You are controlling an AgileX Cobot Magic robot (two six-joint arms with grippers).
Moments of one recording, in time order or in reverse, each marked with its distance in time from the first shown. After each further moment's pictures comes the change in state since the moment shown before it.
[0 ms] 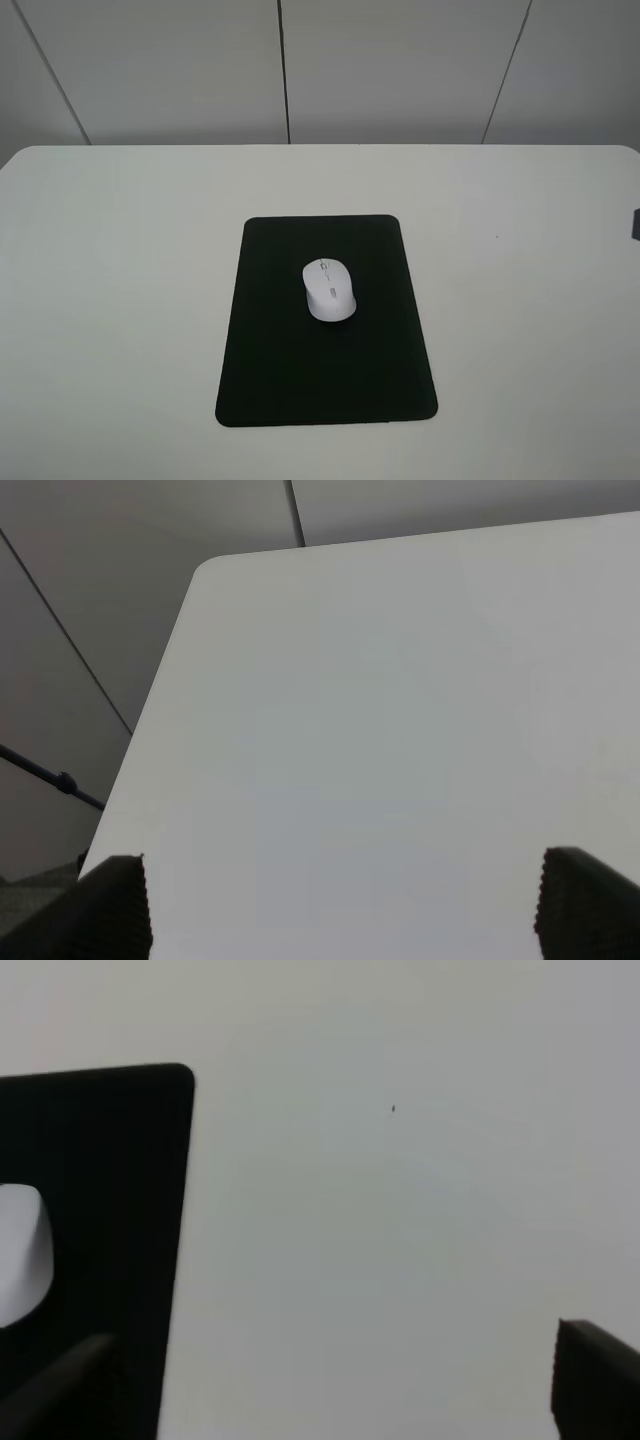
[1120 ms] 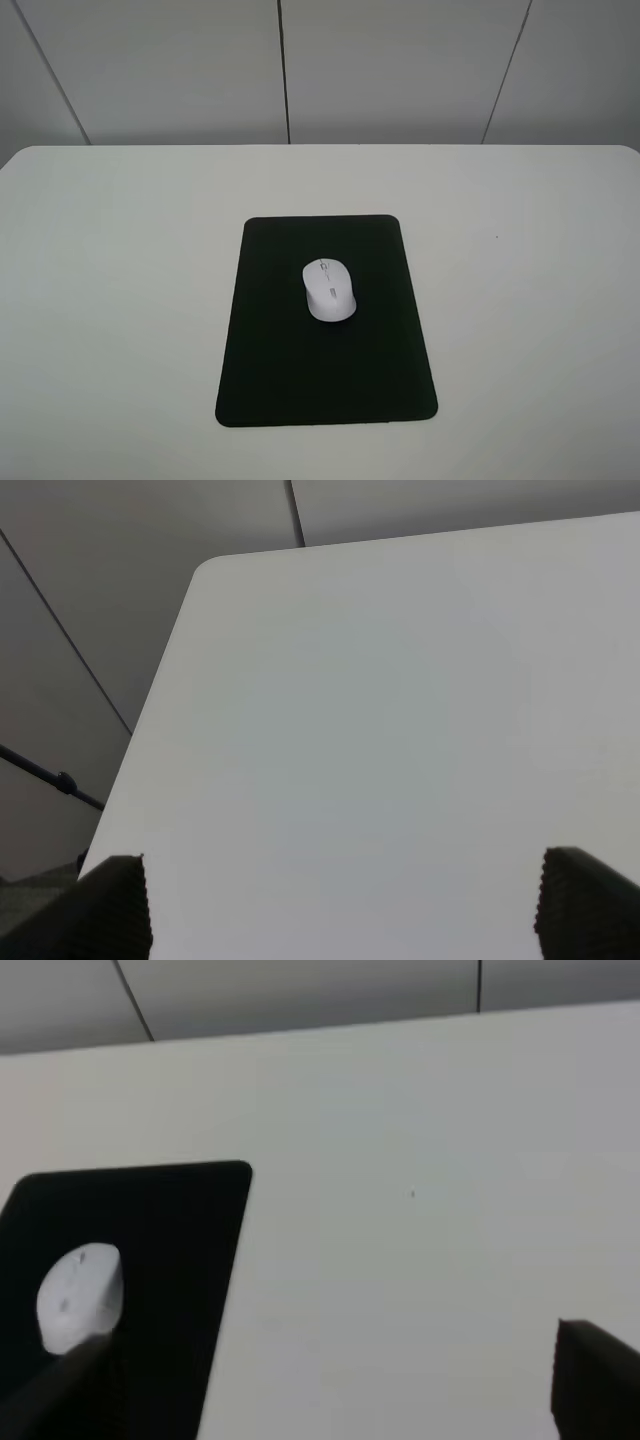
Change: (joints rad) left arm 0.000 0.000 0.000 0.000 0.000 0.000; right arm 0.000 -0.335 -0.045 0.033 0.169 -0.045
